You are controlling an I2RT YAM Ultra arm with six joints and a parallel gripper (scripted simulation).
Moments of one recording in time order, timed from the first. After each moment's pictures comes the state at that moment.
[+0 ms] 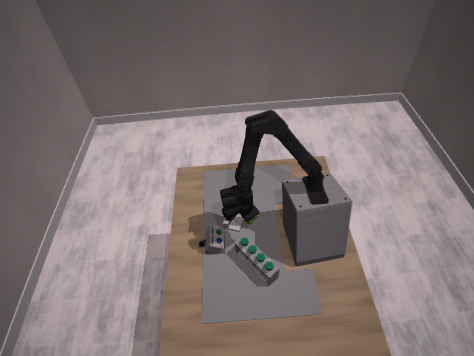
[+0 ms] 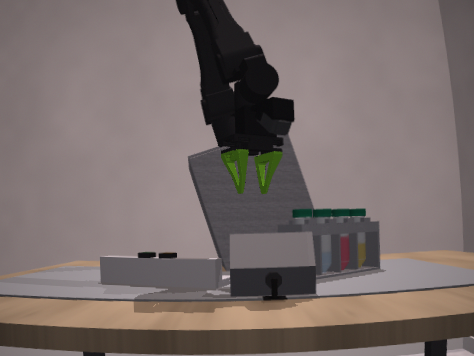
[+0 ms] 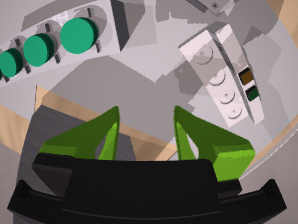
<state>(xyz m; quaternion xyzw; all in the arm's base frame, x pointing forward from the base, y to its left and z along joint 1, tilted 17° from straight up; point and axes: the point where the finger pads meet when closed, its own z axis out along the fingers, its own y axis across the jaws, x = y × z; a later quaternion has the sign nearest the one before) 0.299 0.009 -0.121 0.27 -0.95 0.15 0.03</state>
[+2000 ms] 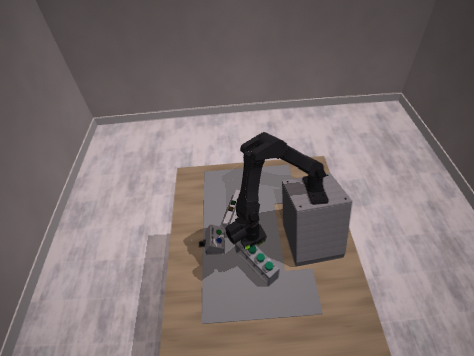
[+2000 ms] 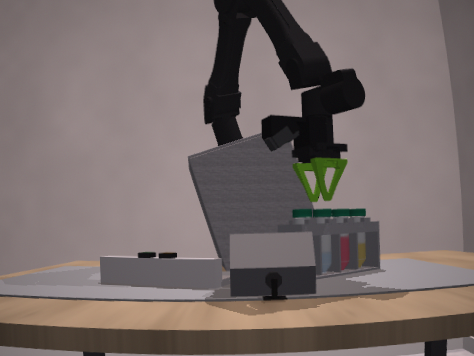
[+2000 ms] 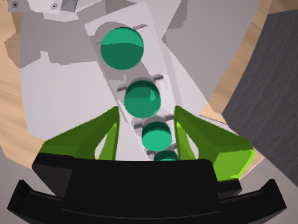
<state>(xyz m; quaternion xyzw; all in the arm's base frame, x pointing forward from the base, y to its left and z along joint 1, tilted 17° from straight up) 0.284 0.123 -0.174 -0.55 -0.82 0.12 -0.10</state>
